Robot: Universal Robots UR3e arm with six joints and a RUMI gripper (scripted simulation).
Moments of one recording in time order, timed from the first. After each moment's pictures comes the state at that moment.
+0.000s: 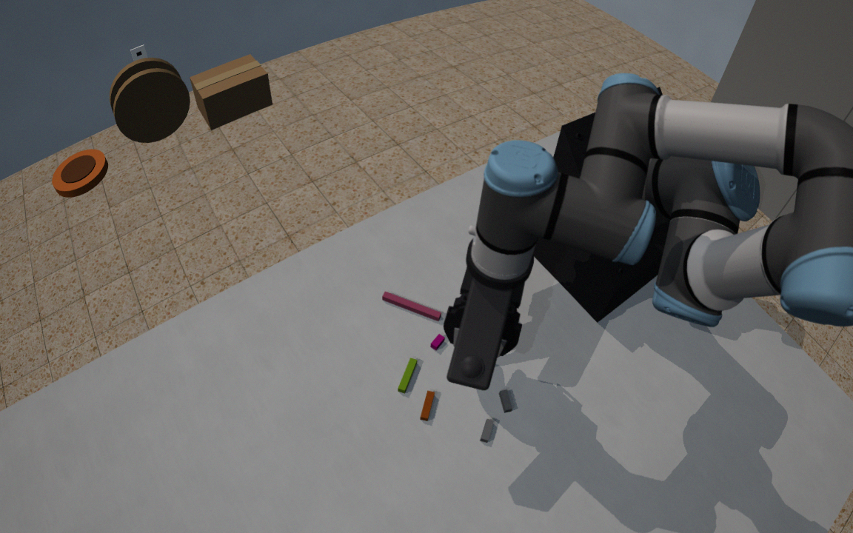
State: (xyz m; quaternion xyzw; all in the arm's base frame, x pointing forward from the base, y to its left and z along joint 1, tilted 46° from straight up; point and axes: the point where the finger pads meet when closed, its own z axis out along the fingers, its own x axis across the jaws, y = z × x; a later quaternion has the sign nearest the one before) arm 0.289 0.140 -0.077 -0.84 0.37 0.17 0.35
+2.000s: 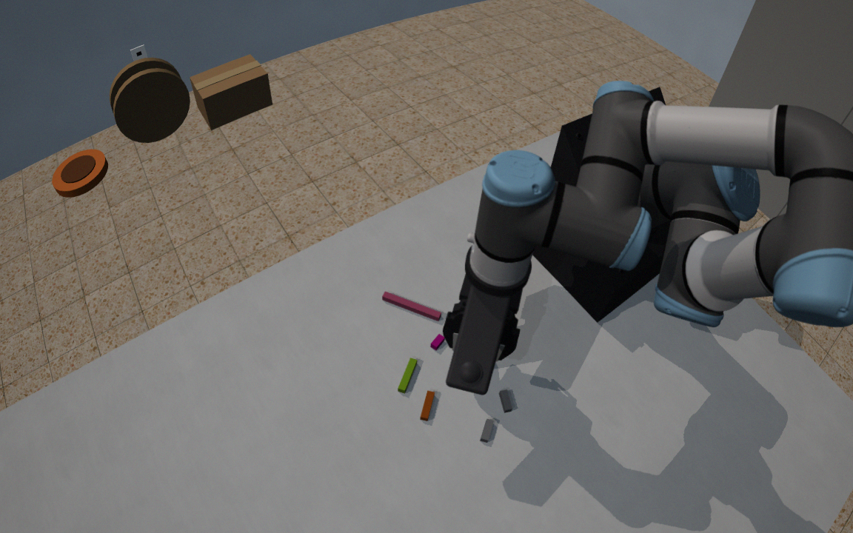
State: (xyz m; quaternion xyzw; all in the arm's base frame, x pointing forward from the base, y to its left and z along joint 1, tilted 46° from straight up) arm 0.288 0.148 -0.085 -0.84 0.37 0.17 0.35
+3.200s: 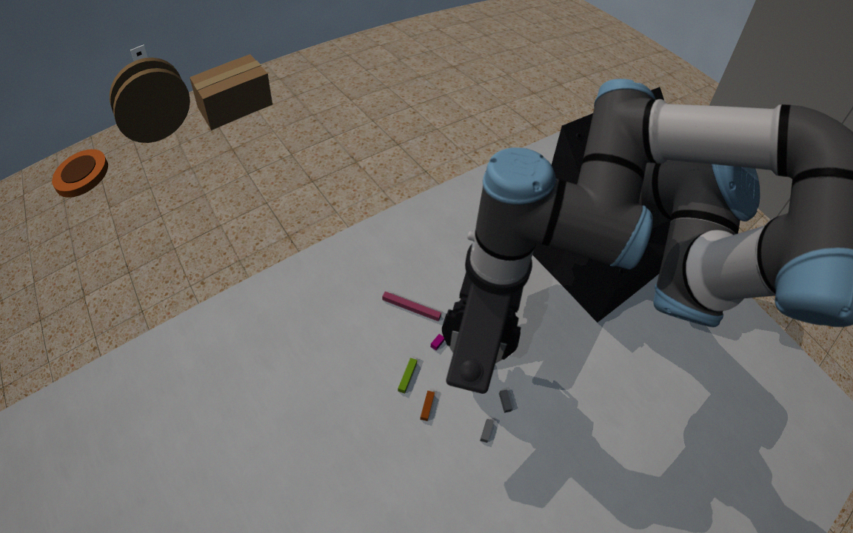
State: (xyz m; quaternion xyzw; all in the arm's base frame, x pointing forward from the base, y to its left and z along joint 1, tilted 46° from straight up) arm 0.288 0.146 -0.083 -0.84 0.37 0.17 0.35
